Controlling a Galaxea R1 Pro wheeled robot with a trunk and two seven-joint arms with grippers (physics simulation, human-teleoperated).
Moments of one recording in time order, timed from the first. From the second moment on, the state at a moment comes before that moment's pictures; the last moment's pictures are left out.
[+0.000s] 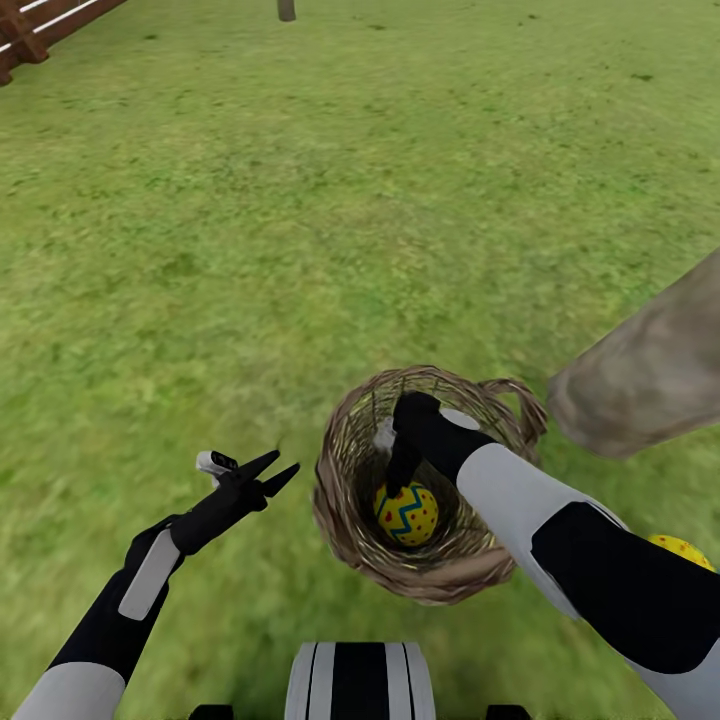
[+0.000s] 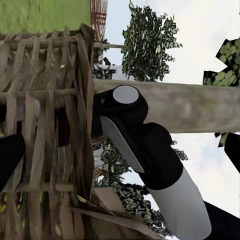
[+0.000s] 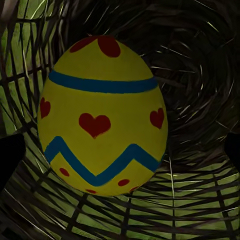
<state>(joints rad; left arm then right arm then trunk) -0.51 0.11 0.04 -1.06 0.91 0.80 -1.12 -1.24 0.17 0.62 -0.43 0.74 0.83 1.01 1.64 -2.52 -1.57</state>
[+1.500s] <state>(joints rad) -0.51 0.11 0.04 -1.05 0.91 0.79 -1.12 -1.23 0.17 0.62 -0.47 0.73 0.87 1.01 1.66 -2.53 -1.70</state>
